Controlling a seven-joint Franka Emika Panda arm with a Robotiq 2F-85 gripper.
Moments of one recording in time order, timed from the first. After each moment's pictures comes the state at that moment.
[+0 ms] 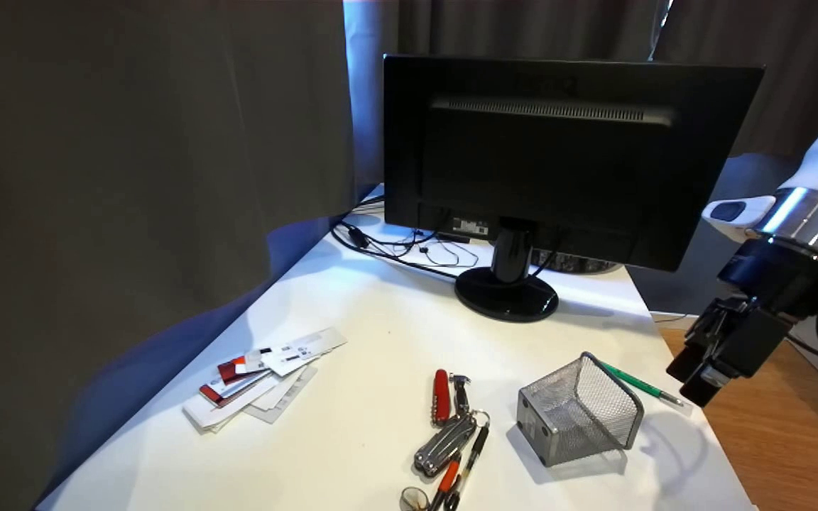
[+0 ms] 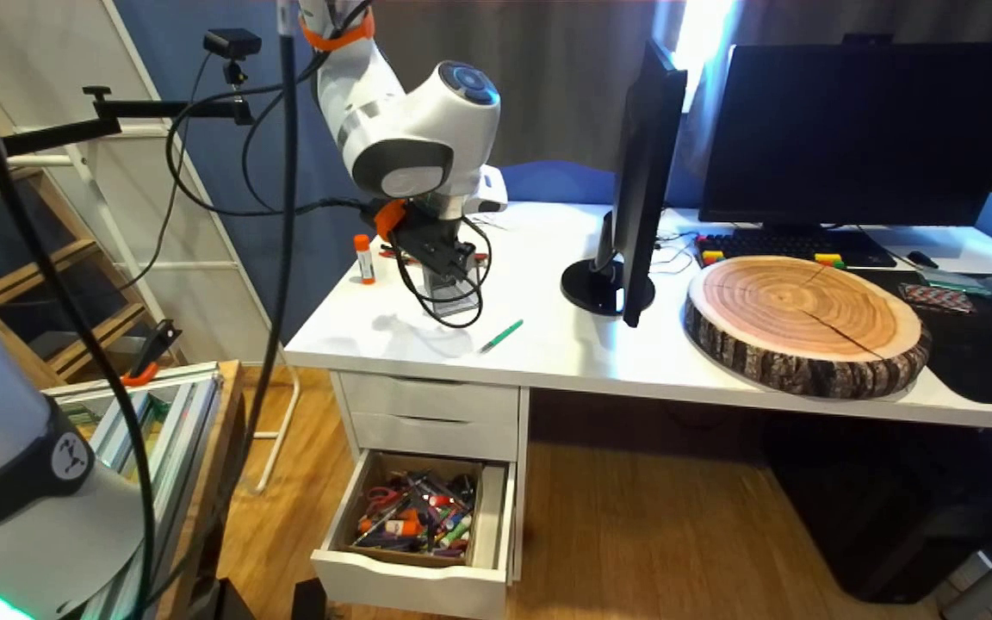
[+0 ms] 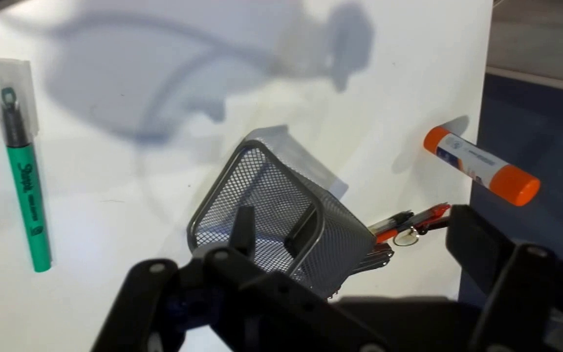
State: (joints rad) arm -0.37 0.59 0.95 -2.40 0.20 2.89 -0.51
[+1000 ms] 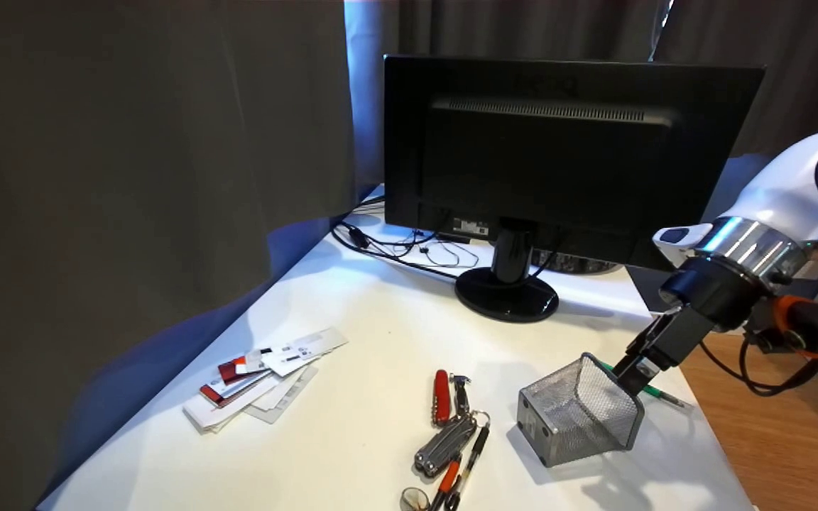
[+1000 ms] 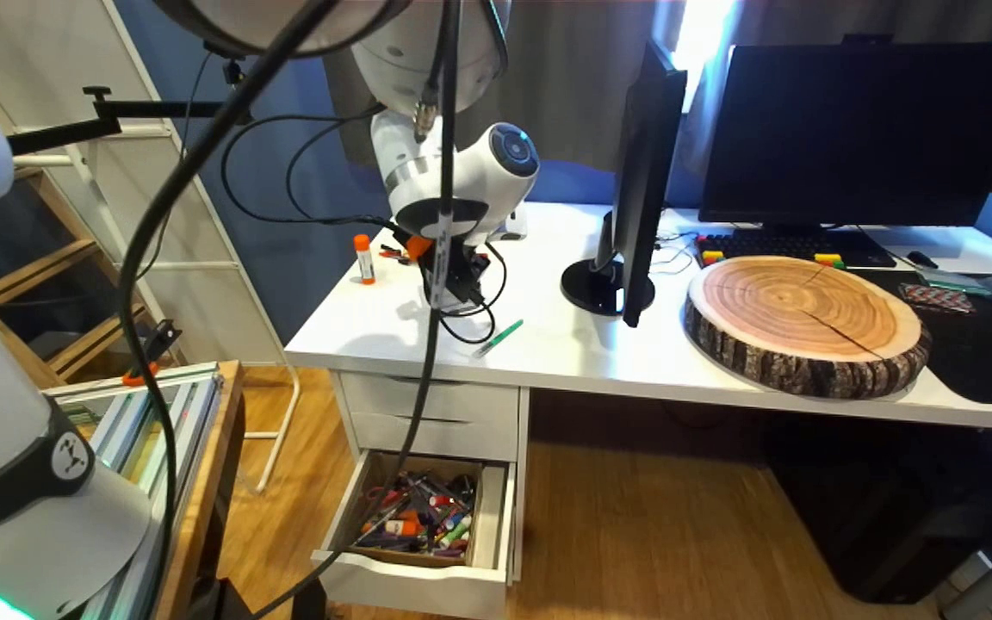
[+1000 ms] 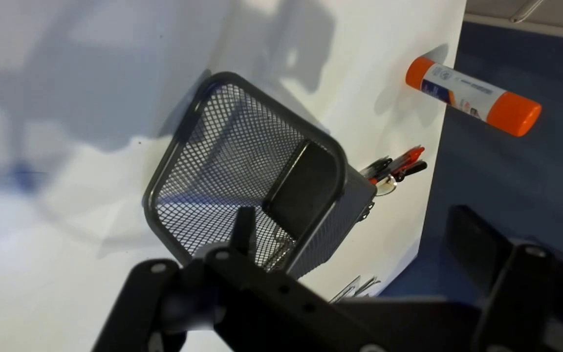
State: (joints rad) arm -0.43 0.94 0.98 -2.23 0.09 2.90 -0.56
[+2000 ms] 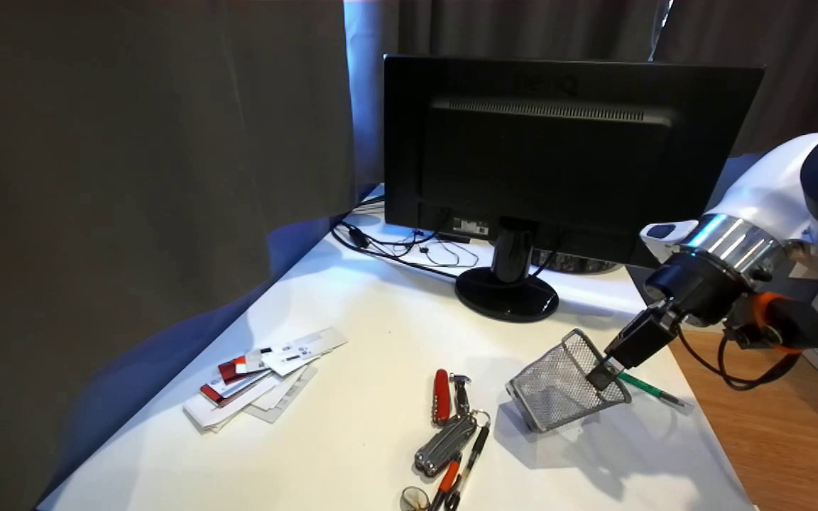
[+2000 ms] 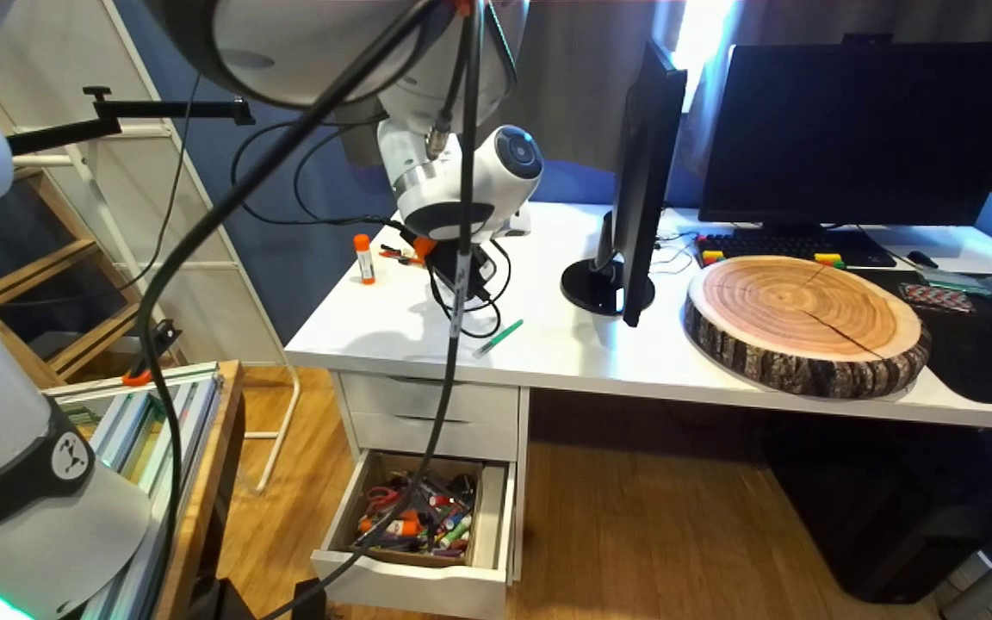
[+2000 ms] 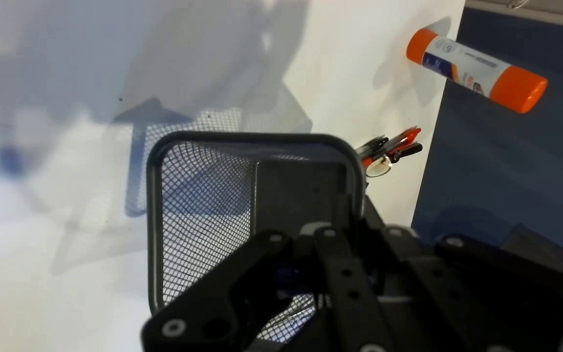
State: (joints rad) arm -0.42 0.99 0.99 -2.18 0.04 2.91 -0.55
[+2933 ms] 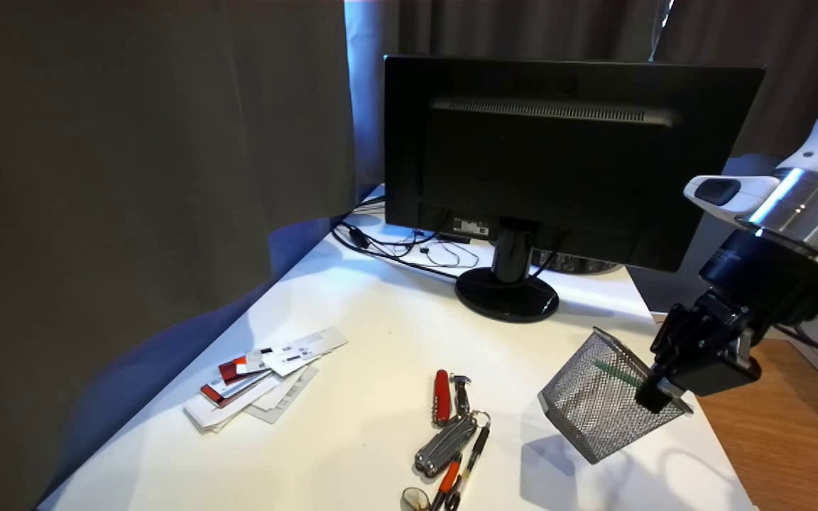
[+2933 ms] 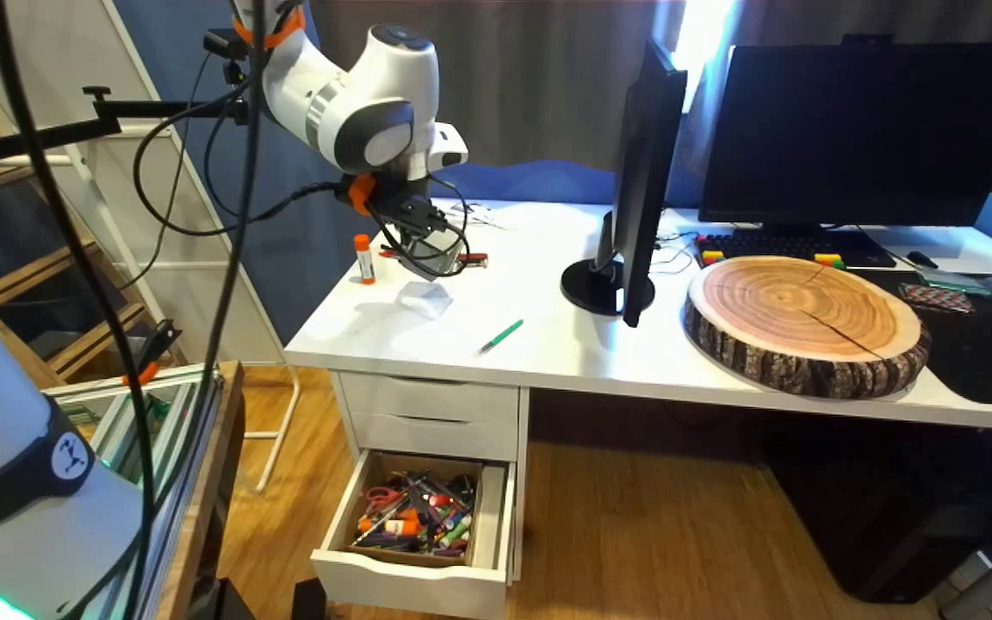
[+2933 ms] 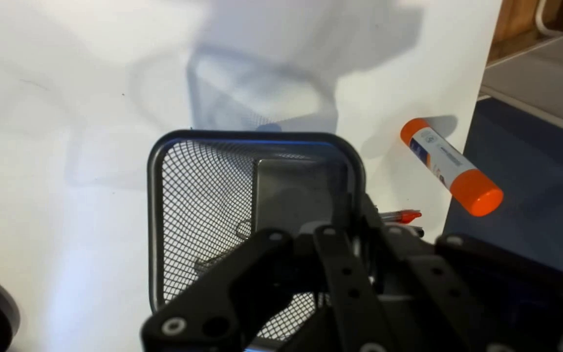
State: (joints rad) arm -0.11 0.47 0.85 -2.39 -0.02 2.98 -0.32
